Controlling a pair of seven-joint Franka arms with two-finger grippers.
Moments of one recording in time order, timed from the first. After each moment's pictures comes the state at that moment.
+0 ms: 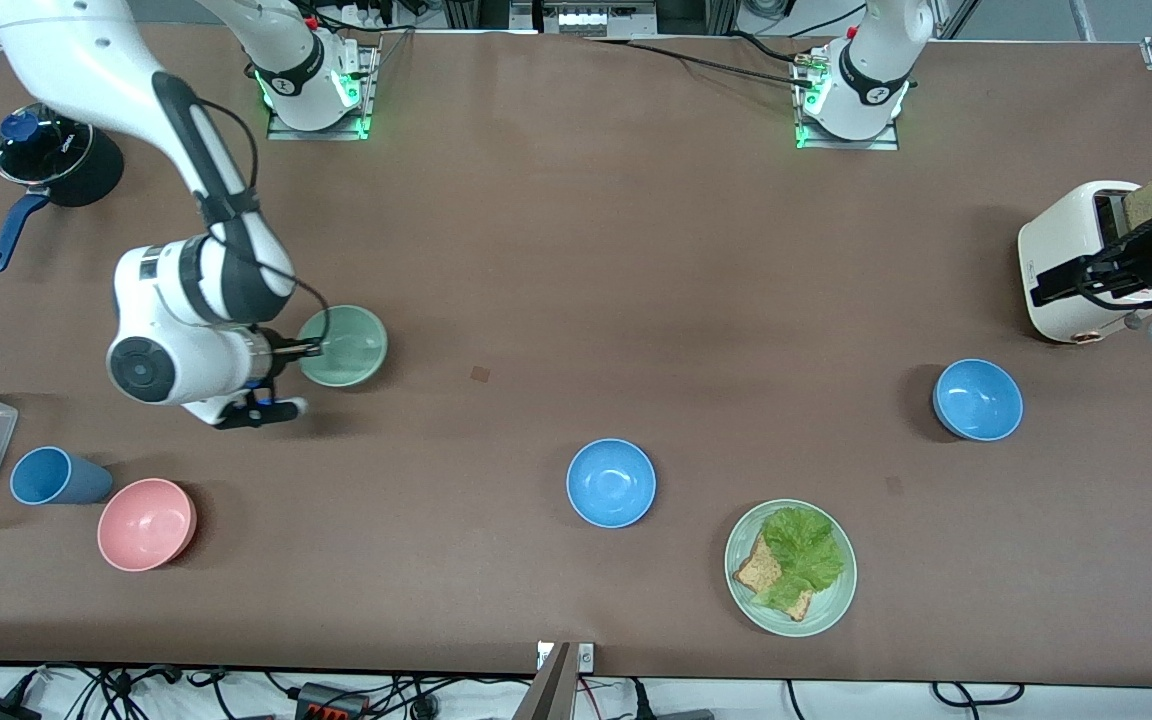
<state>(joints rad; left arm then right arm) 0.17 0.09 -0.08 -1.66 0.00 1.65 -0.04 0.09 0.53 0.14 -1.68 0.03 1.85 0.04</state>
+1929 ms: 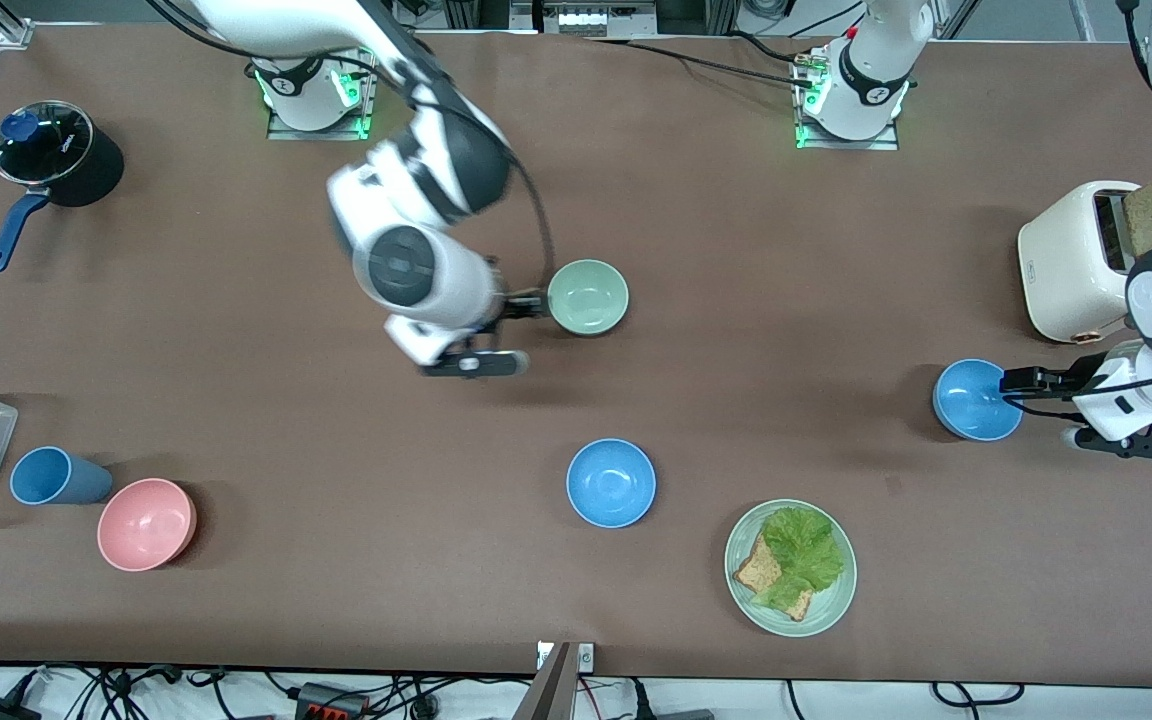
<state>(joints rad) 0.30 0.52 -0.07 -1.67 0.05 2.01 0.34 0.56 0.55 -0.02 -1.31 0.21 1.73 0.52</state>
